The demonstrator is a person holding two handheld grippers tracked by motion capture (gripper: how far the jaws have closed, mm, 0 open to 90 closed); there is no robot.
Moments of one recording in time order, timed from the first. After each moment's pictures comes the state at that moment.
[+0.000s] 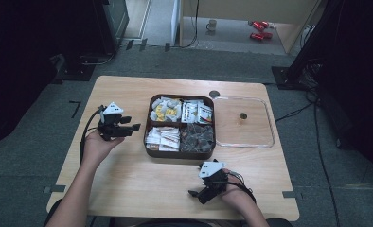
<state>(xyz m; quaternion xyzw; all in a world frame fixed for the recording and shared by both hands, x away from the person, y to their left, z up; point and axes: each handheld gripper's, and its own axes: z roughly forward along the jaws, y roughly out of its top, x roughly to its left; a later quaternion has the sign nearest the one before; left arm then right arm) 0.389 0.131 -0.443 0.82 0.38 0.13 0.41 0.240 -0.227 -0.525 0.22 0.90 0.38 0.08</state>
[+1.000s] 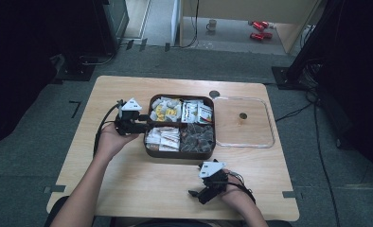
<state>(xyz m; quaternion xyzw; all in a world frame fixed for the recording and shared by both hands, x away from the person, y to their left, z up) 0.400 0.084 -0.432 0.85 0.31 0.10 0.41 0.240 -0.227 -0.525 0.22 0.90 0.38 0.08</state>
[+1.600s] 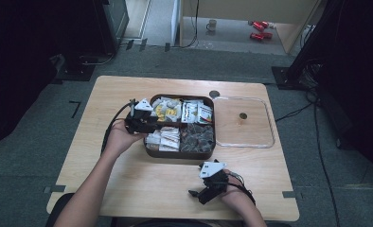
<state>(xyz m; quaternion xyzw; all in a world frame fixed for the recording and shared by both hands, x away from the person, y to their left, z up) 0.410 0.055 -0.440 0.87 0.28 0.09 0.38 0.238 -0.228 -0.526 0.23 0.89 0.38 0.08</state>
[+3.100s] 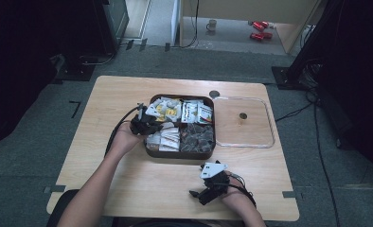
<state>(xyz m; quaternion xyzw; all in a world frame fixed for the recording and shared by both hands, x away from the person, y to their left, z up) 0.420 0.042 -0.470 0.91 0.26 0.11 0.32 0.234 -0.230 -0.525 0.24 0.89 0.38 0.09</state>
